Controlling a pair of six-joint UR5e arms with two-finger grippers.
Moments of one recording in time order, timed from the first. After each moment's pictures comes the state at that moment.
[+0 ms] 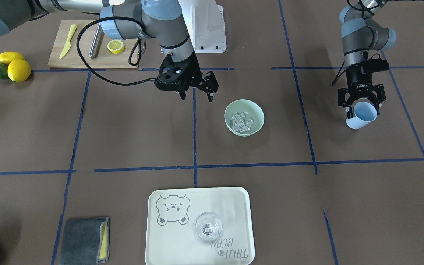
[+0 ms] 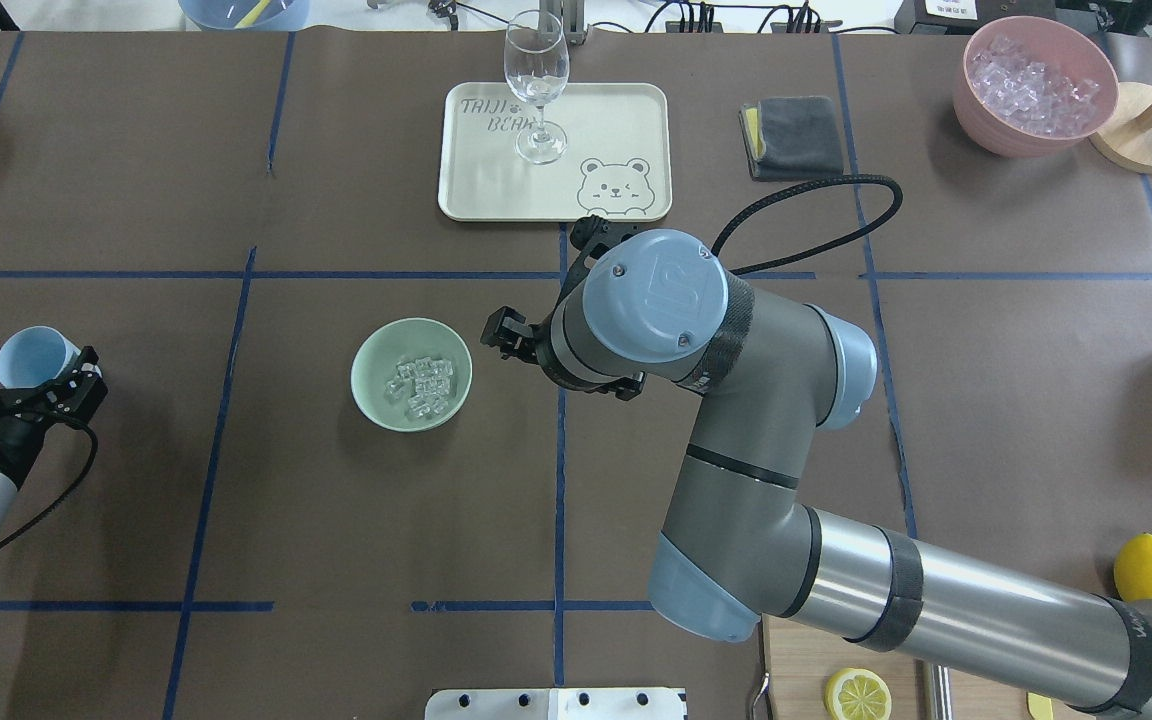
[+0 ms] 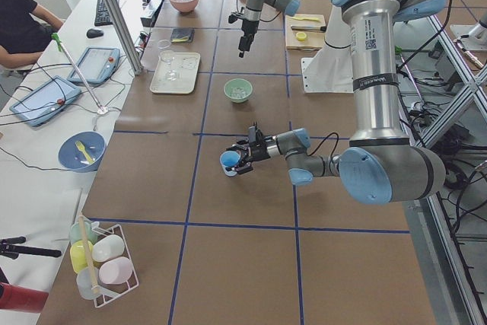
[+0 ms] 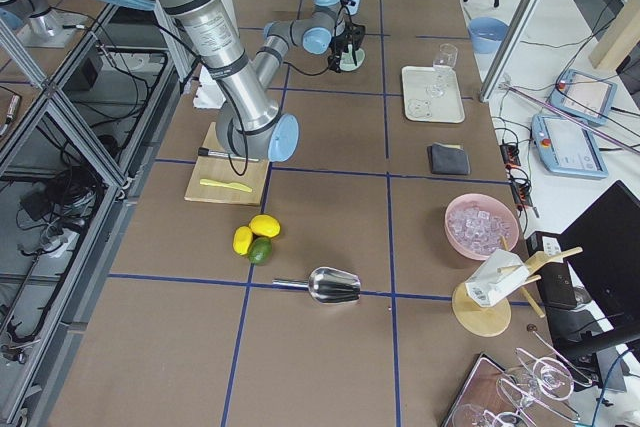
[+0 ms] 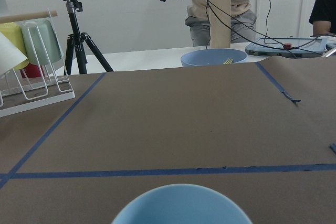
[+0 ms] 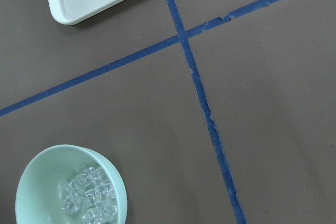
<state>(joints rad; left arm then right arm) -0.32 -1.34 -1.60 -2.76 -0.64 -1.24 0.46 -0.84 1.70 -1.41 1.76 1.64</state>
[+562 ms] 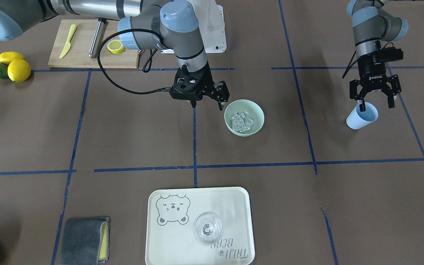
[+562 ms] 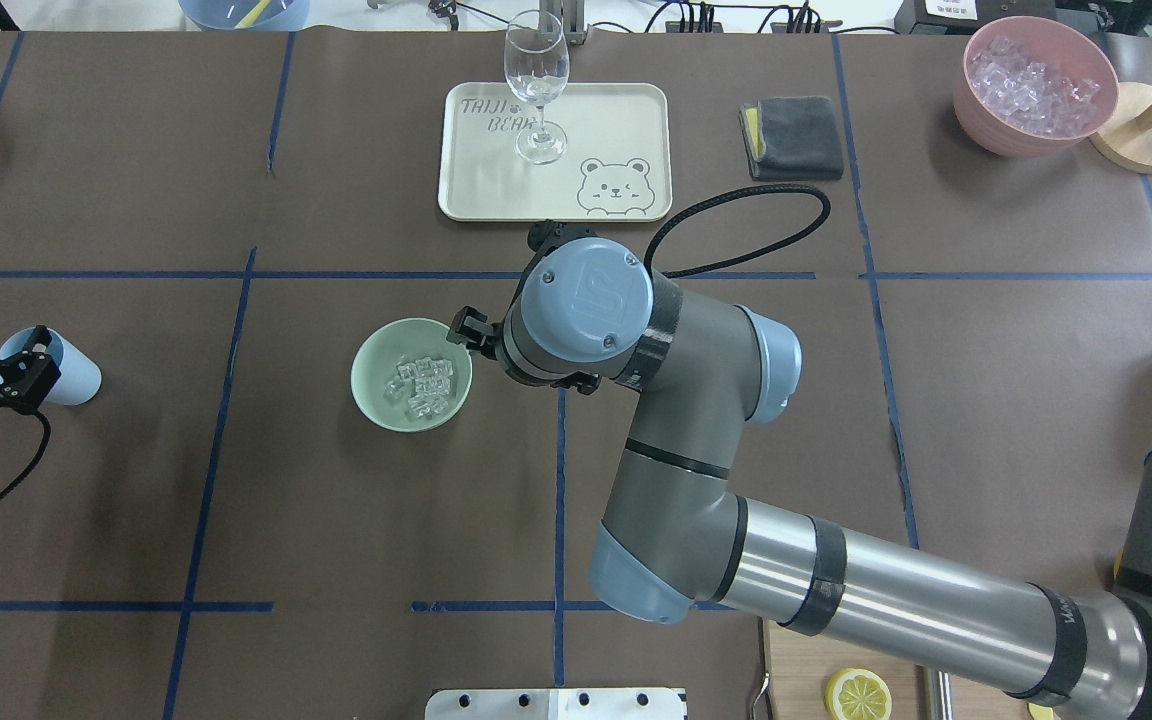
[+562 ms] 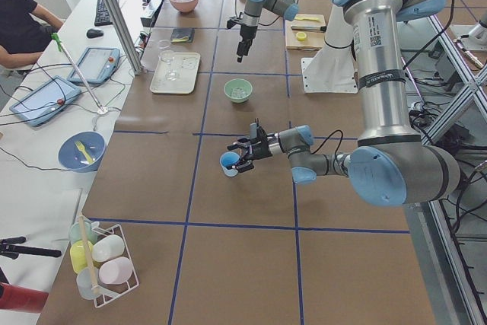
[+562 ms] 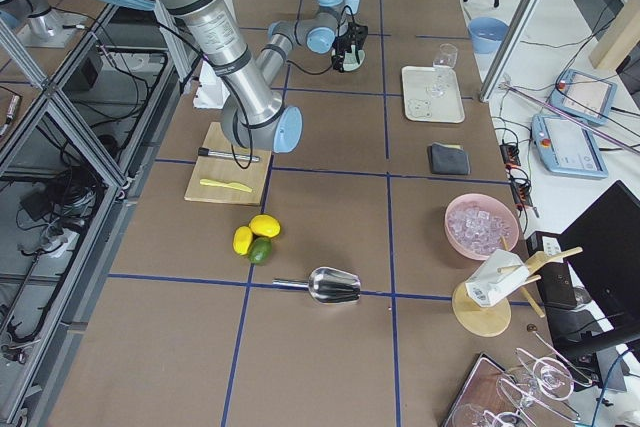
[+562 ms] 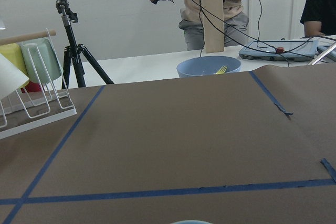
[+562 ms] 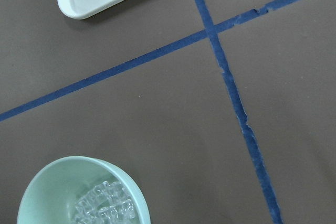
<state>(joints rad) -0.39 -1.26 -1.71 -2.76 -0.66 -1.12 0.44 -0.74 1.52 -1.34 1.72 1.64</state>
